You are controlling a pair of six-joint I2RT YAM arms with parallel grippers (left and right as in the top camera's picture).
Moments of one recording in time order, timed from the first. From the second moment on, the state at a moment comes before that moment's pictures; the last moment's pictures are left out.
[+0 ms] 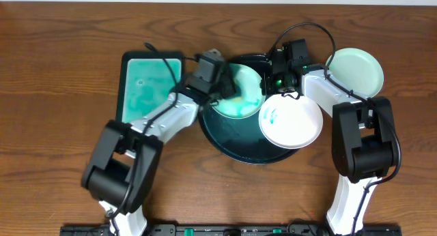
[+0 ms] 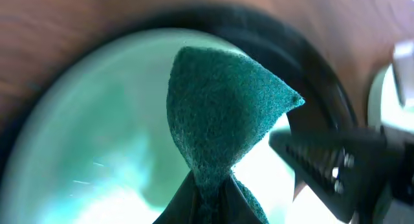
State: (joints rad) left arm -0.50 1.91 1.14 -0.06 0.16 -0.75; right arm 0.21 2.08 1.33 -0.38 -0.35 0.13
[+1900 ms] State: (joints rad) left arm -0.03 1.67 1.13 -0.52 -0.14 -0.59; right arm 0.69 1.72 1.32 0.01 0.92 -0.99
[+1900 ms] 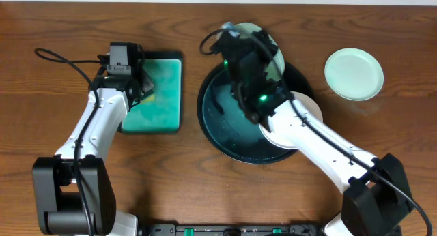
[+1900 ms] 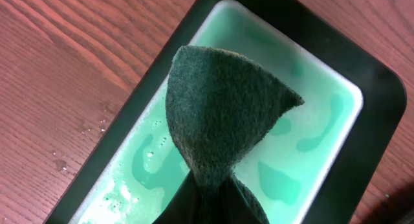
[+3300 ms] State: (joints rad) left arm -0.03 1.67 1.13 -0.52 -0.14 -0.59; right arm 0.51 1.73 1.32 -0.20 0.62 -0.91
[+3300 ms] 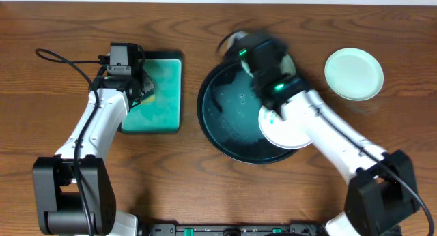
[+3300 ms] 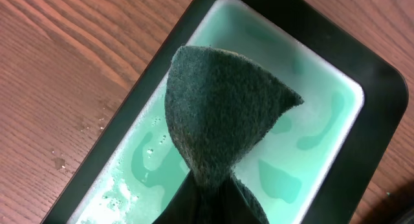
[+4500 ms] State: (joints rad) left arm -0.03 1.67 1.13 -0.51 -0.14 -0.59; right arm -0.60 2.00 1.32 -0.34 -0.37 0.41
